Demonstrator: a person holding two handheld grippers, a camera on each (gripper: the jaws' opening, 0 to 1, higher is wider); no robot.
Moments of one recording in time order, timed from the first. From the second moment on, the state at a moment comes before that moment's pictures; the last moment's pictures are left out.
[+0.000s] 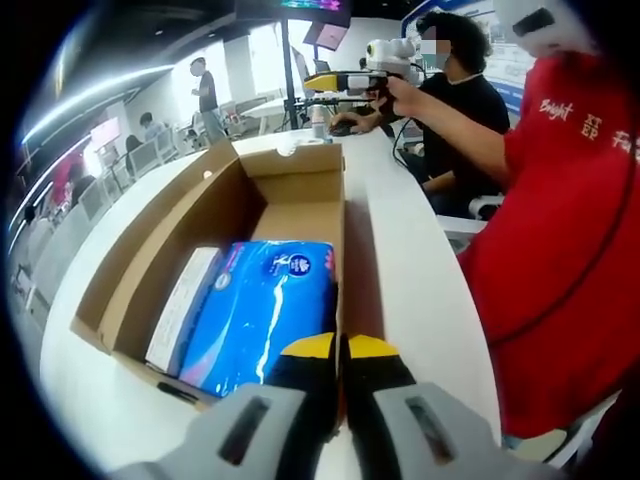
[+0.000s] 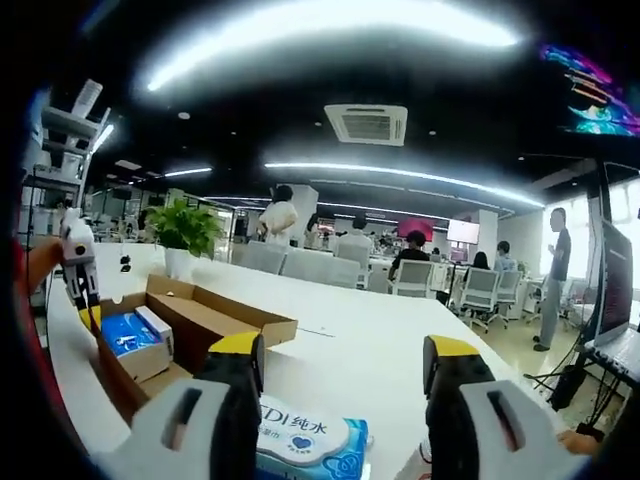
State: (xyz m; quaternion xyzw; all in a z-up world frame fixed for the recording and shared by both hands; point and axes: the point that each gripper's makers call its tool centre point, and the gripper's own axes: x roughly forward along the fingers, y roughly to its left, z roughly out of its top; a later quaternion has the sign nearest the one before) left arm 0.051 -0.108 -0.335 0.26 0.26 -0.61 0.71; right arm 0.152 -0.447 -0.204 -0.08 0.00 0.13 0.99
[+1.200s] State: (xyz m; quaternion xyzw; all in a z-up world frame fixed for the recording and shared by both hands) left arm 0.050 -0.111 -0.331 0.25 0.24 -0.61 0.71; right arm 0.158 -0.350 -0.189 -0.07 0.02 0.30 0.95
